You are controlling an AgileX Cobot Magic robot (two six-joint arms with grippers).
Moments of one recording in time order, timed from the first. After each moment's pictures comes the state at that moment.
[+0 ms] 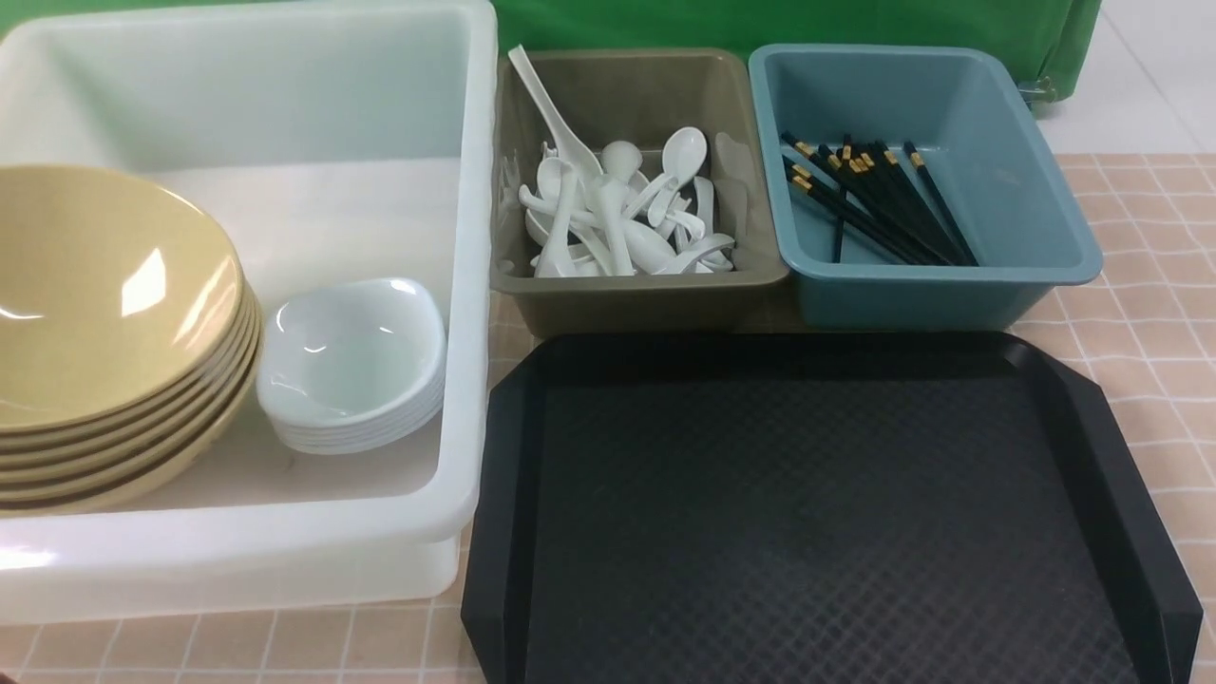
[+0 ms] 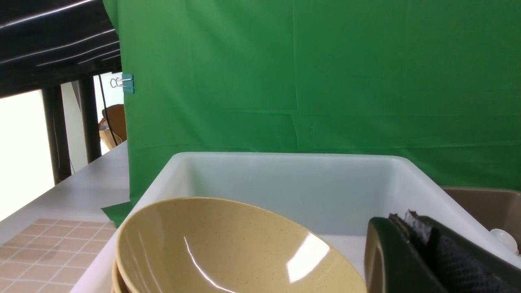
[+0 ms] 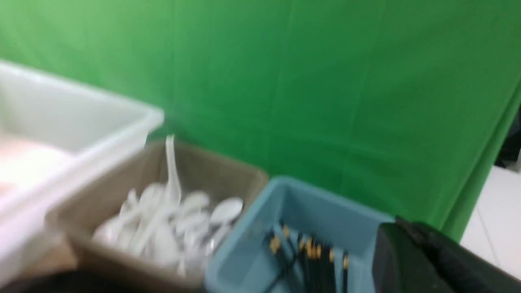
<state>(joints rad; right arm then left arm) 0.27 0.59 -0.54 -0.01 0.09 -0.19 0.12 0.16 -0.25 -0.35 0.05 0.33</state>
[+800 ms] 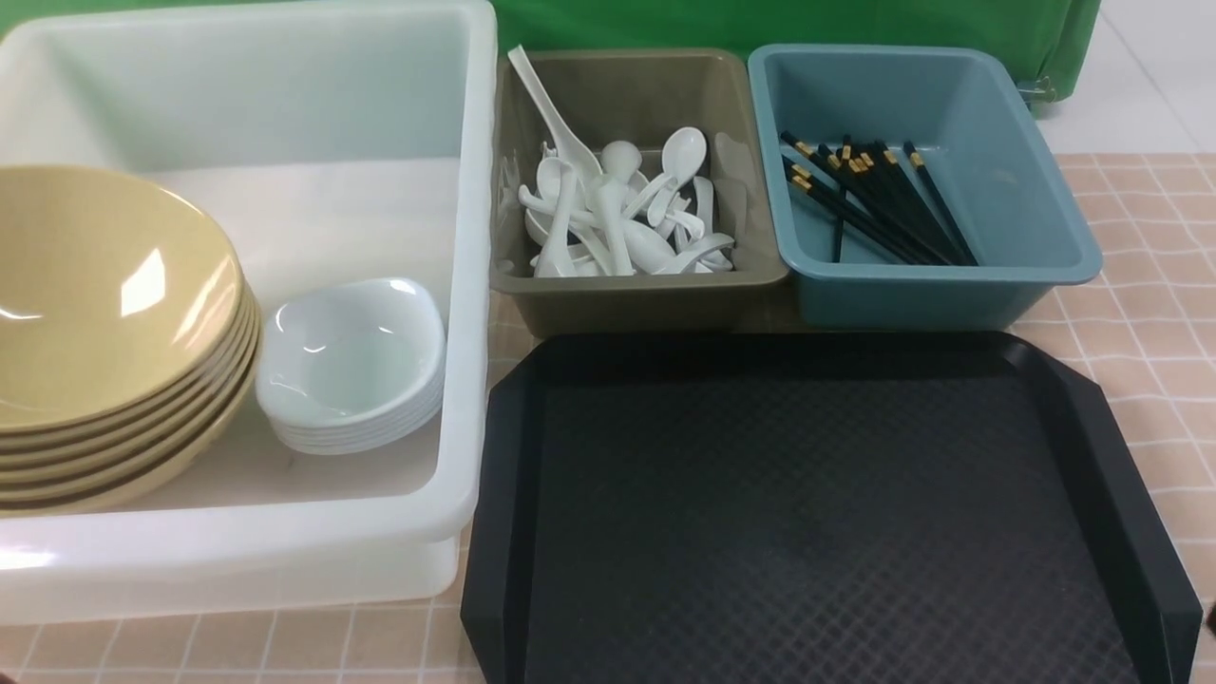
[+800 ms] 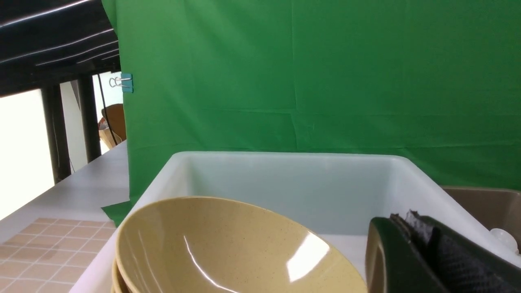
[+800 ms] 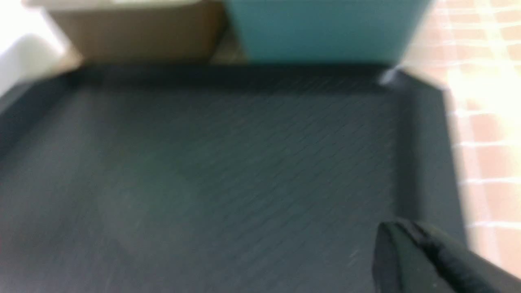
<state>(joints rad) 0.16 0.11 0.03 -0.01 0.22 0.18 0.12 0.16 -0.25 -0.35 0.05 0.33</state>
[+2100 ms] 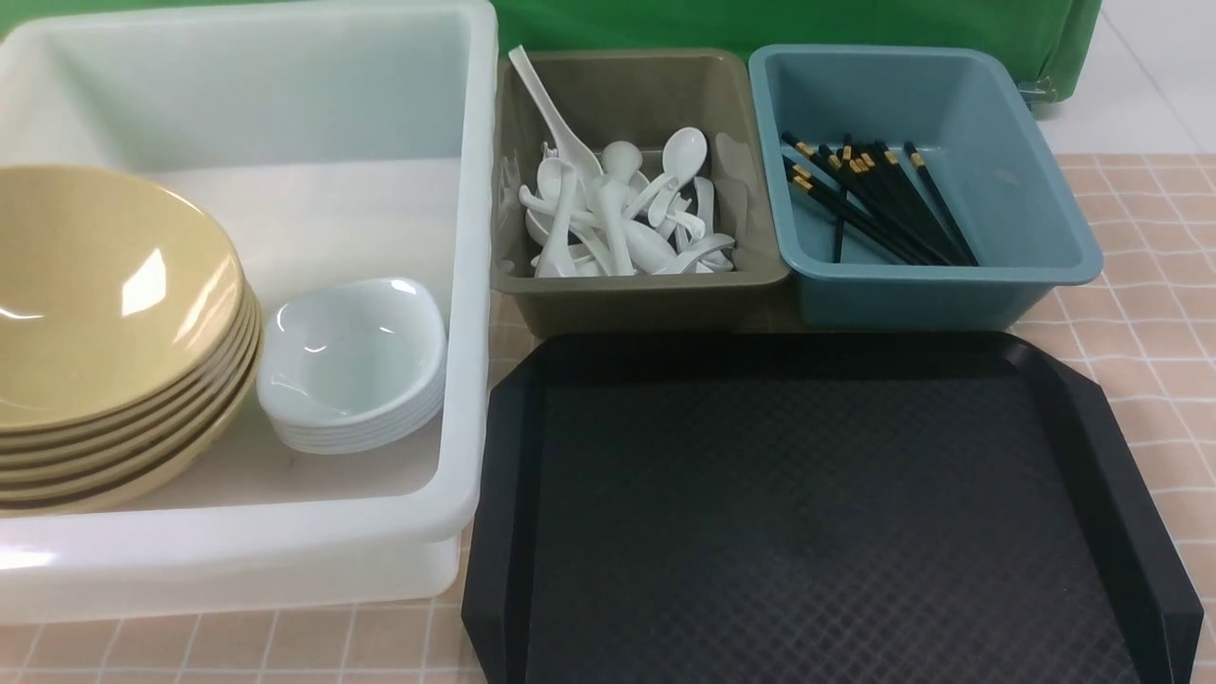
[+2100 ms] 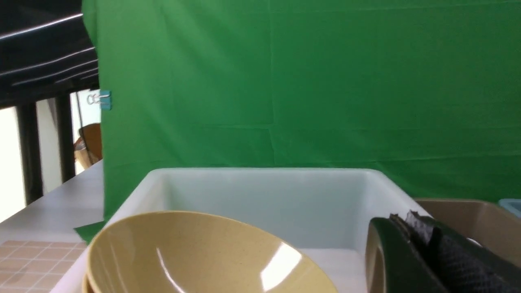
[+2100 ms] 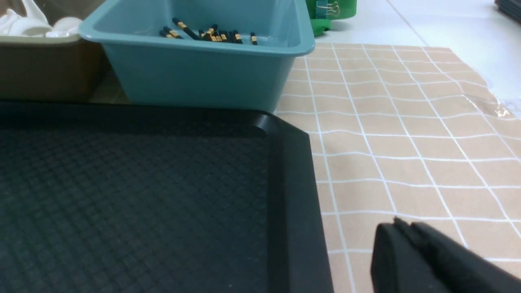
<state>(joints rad) -0.05 -0.01 0.03 -0.01 0.31 -0.01 0.02 0.04 -0.18 -0.35 0.03 0.33</state>
